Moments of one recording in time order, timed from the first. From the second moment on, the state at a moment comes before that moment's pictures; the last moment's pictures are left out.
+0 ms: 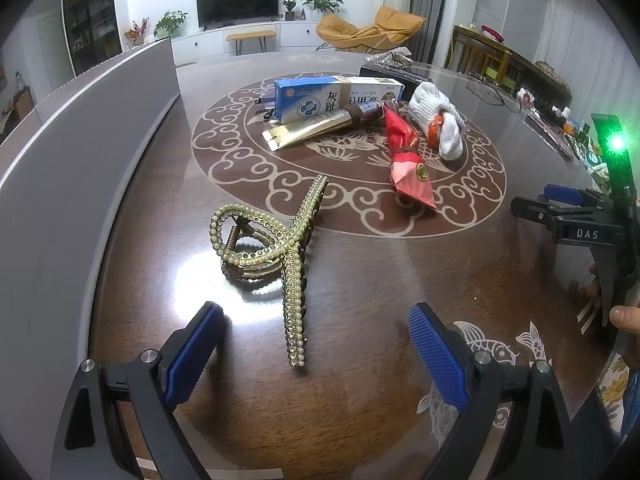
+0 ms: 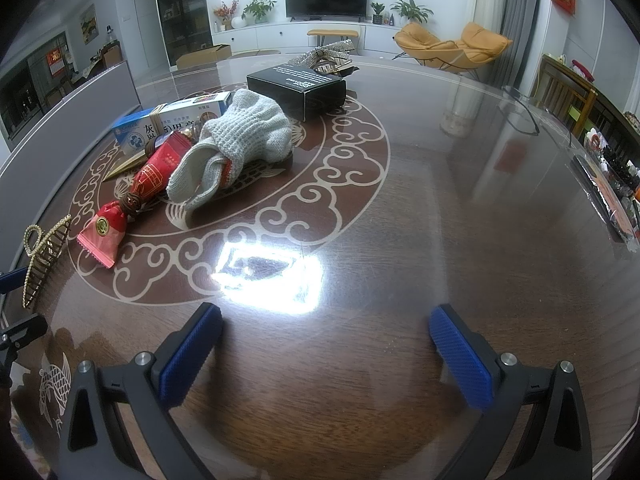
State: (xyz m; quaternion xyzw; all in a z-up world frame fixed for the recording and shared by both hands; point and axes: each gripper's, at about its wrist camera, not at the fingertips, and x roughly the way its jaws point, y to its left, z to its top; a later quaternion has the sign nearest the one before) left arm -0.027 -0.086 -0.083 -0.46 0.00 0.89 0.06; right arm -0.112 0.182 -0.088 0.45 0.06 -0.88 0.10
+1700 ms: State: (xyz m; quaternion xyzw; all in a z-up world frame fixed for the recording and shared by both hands) left arm -0.024 -0.092 -0.084 -0.46 -0.01 0.88 0.07; right arm -0.112 0.182 -0.089 0.45 0.06 -0.88 0.10
